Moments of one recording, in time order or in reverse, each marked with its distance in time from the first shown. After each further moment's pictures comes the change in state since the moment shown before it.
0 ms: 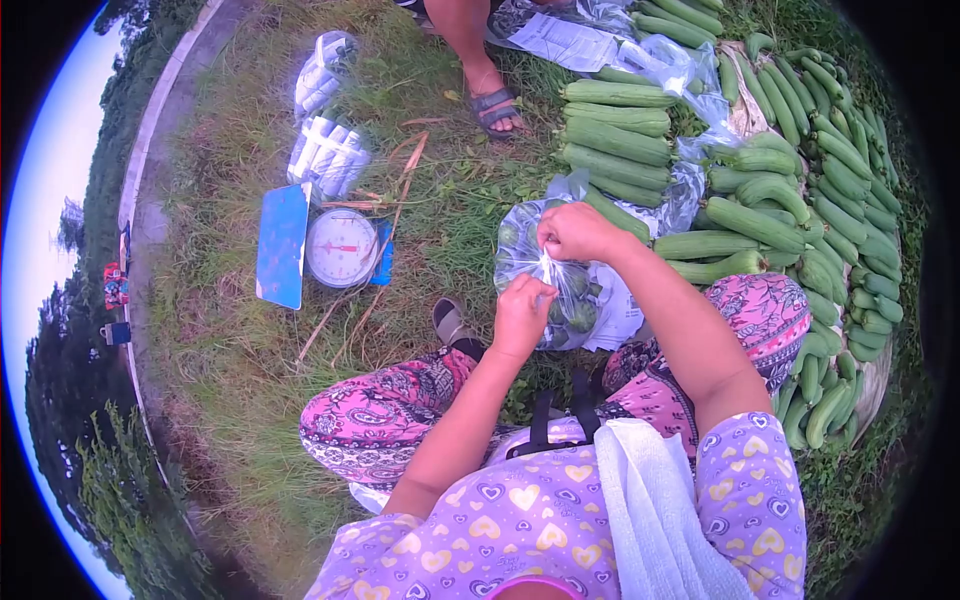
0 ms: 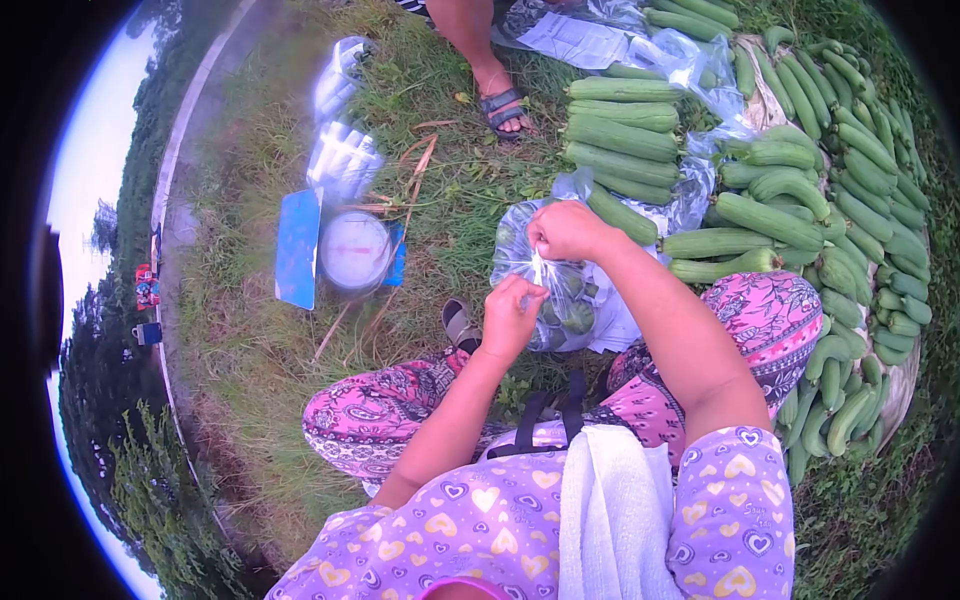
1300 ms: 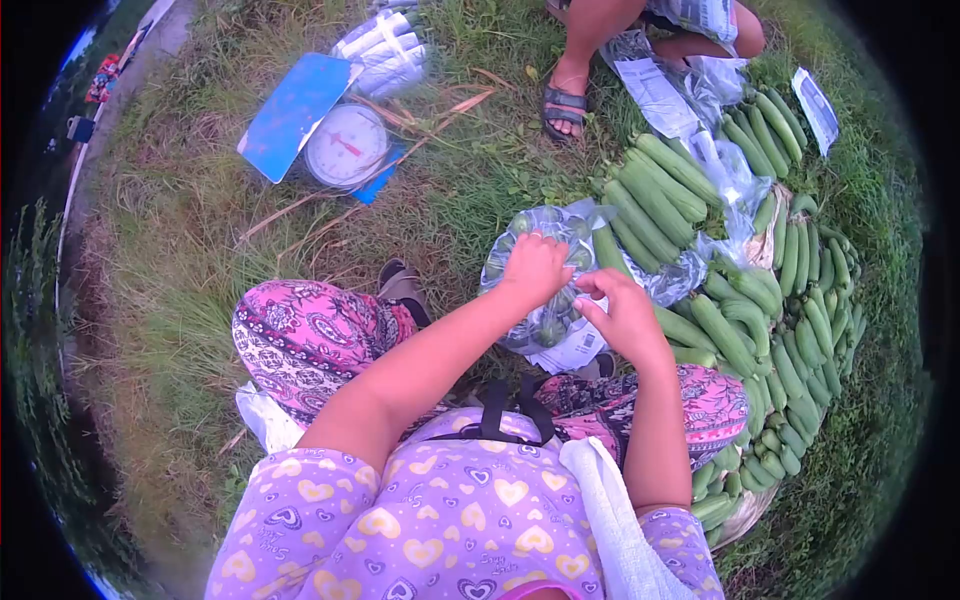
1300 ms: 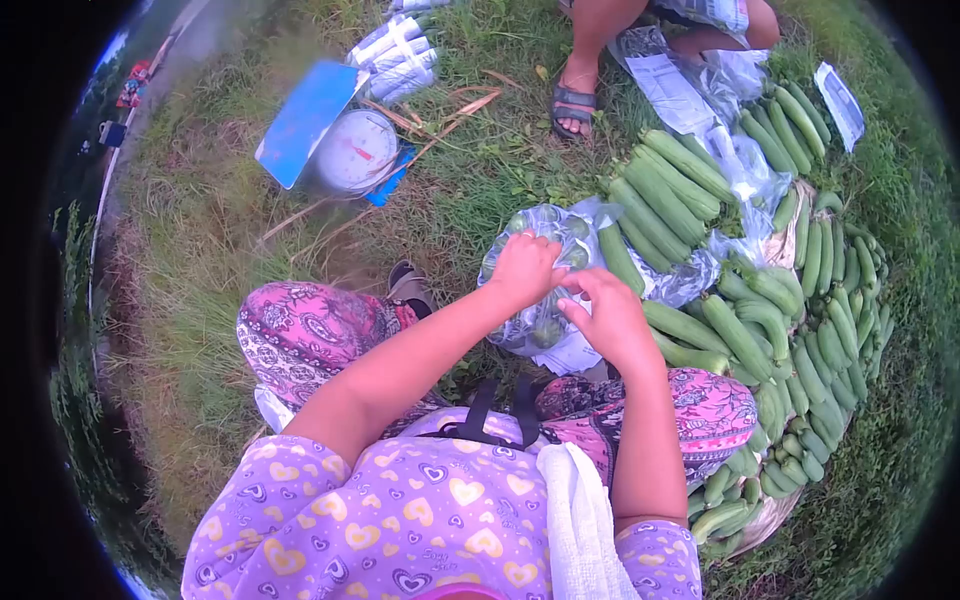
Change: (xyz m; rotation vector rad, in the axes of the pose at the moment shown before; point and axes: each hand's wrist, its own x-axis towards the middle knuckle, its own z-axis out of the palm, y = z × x) left_hand 0.050 -0.013 0.013 0.473 -0.131 -0.097; right_hand -0.064 -0.093 -0.057 0.173 -0.006 0.204
